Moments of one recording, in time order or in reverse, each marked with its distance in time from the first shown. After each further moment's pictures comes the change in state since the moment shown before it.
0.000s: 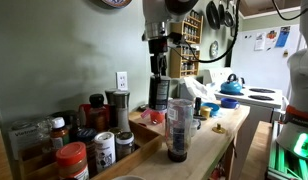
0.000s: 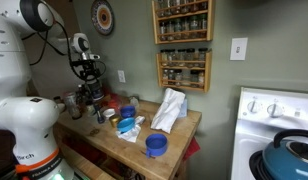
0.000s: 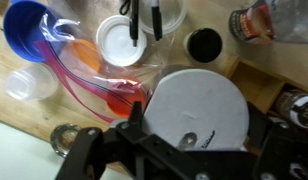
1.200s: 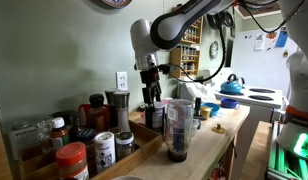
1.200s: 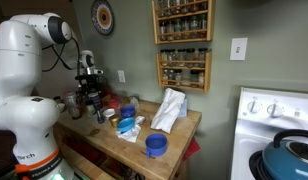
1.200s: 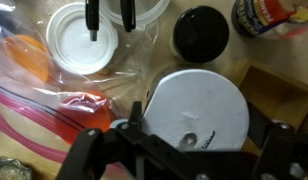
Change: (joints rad) arm 0.037 0.260 -0.002 0.066 -0.018 0.091 0.033
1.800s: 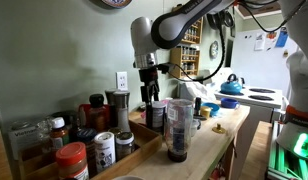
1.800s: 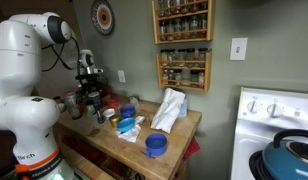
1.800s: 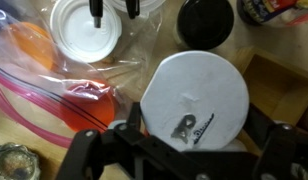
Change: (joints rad) arm 0.000 -0.006 0.000 0.000 -0.029 0.032 0.012
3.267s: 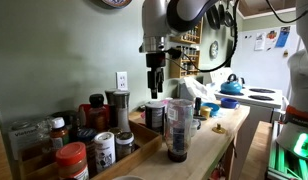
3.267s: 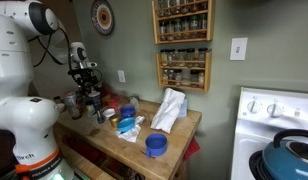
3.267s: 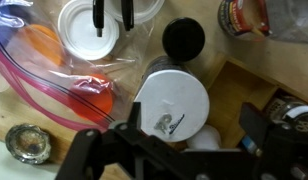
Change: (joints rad) arm -0.043 -0.185 0.074 -0.139 0.017 0.056 -0.009
